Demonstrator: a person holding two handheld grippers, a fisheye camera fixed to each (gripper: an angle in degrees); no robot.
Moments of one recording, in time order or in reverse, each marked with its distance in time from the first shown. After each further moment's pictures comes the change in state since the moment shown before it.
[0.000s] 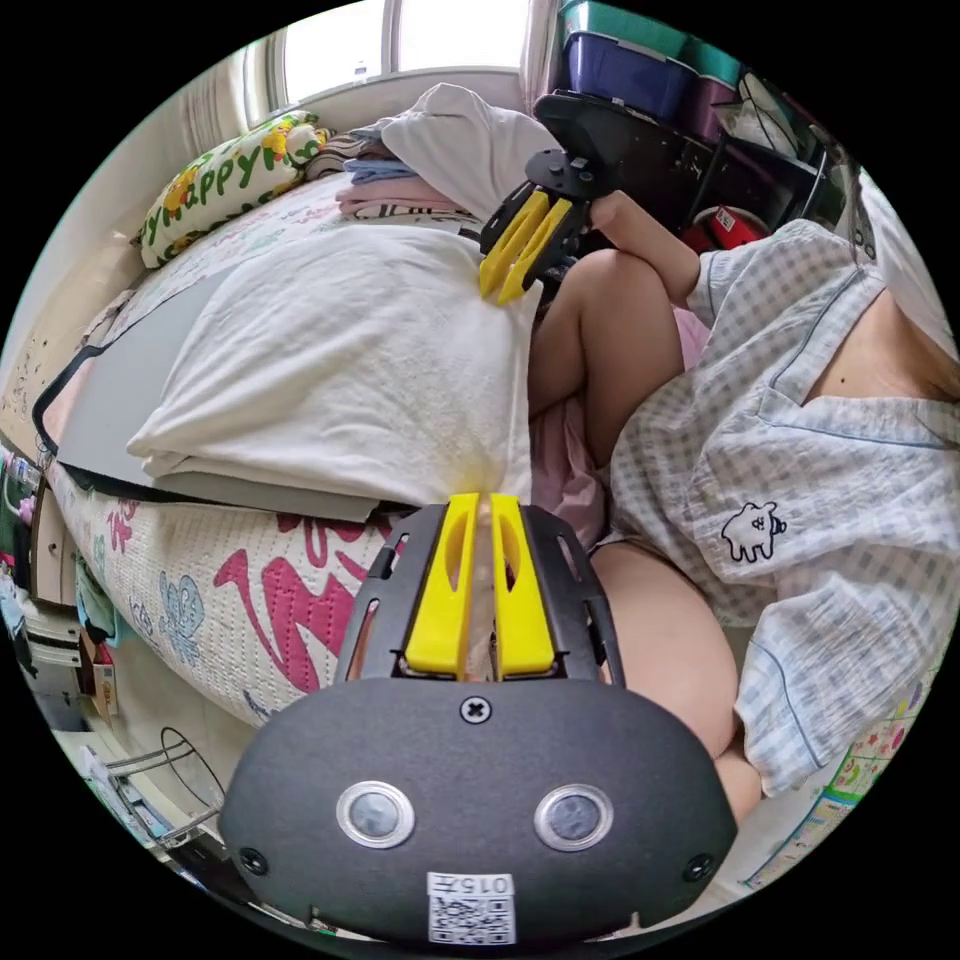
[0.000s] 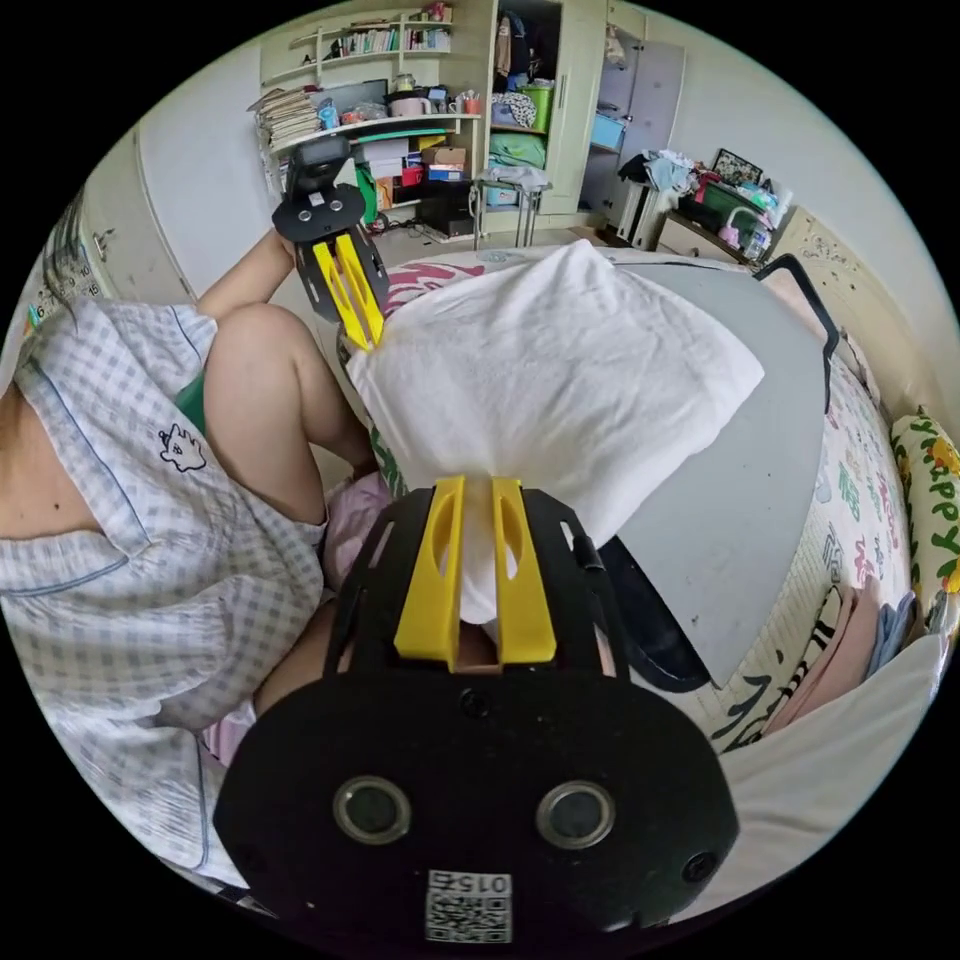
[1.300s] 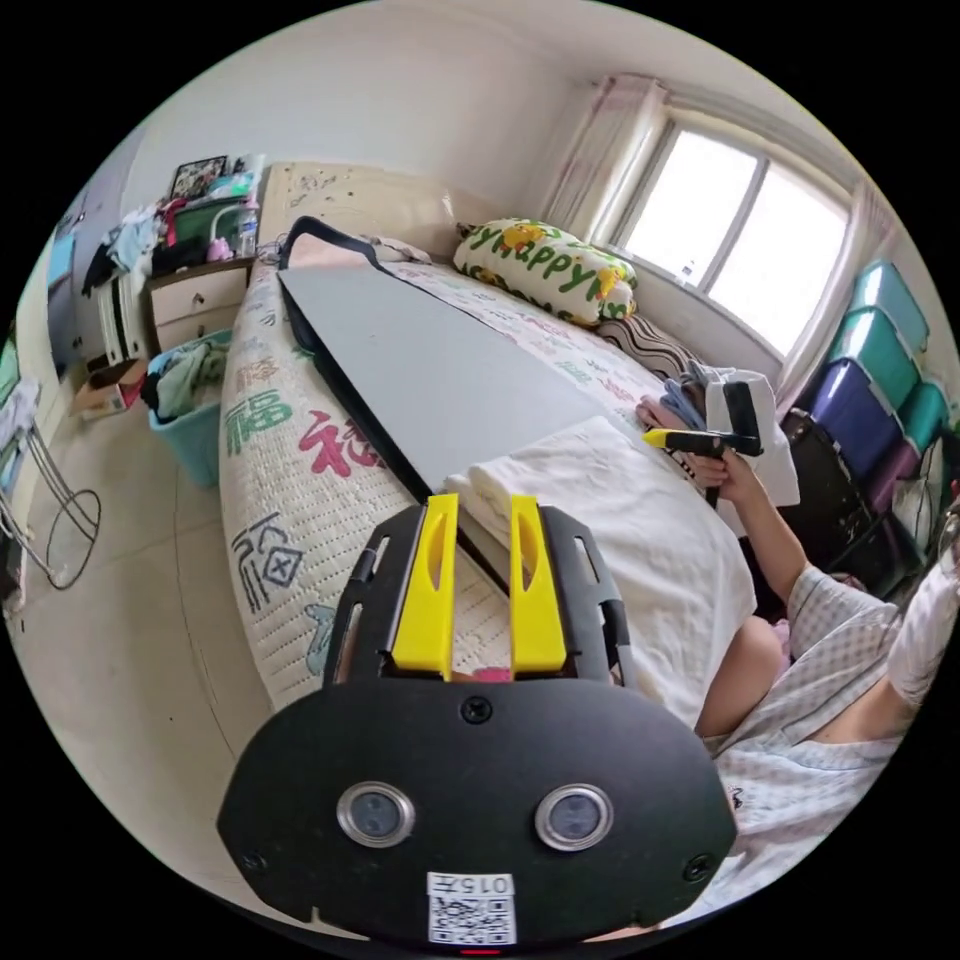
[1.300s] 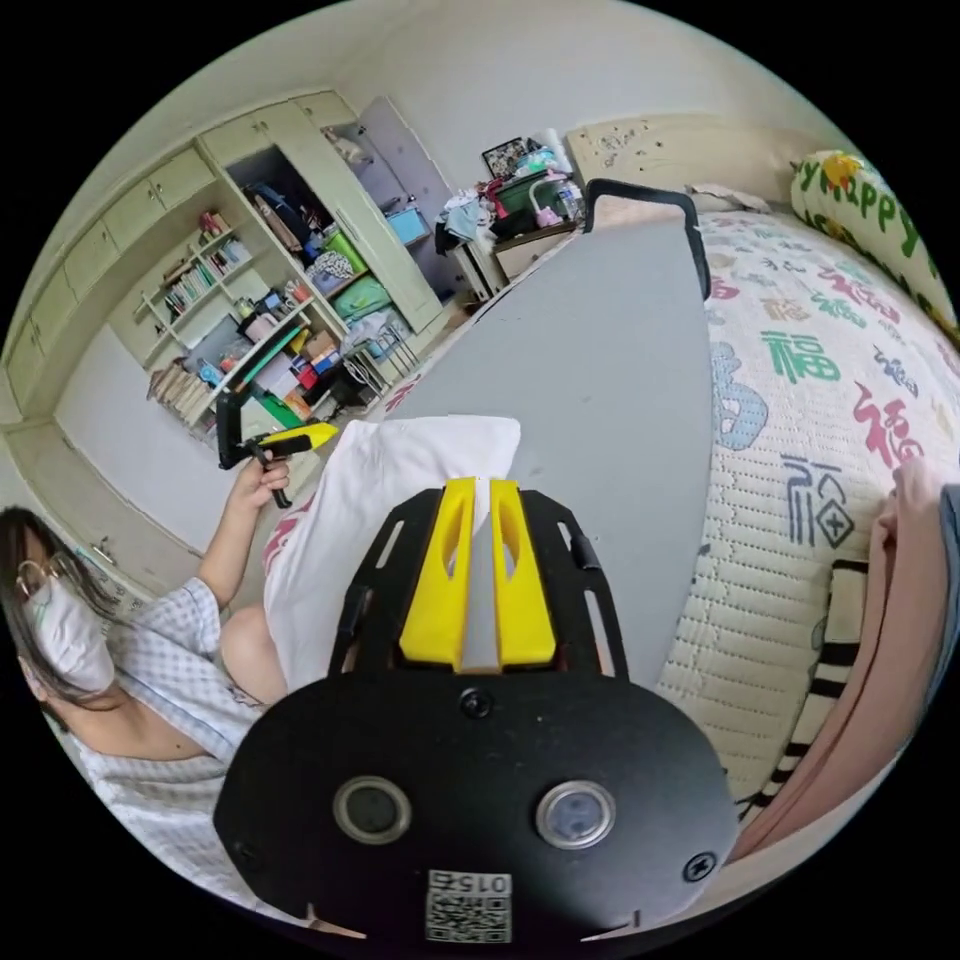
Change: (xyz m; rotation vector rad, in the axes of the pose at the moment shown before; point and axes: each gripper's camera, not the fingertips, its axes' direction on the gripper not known) left arm -0.220 0.149 -0.047 0.517 -0.157 -0.795; right arm 0.341 -0.007 -0.031 0.342 -0.216 0.590
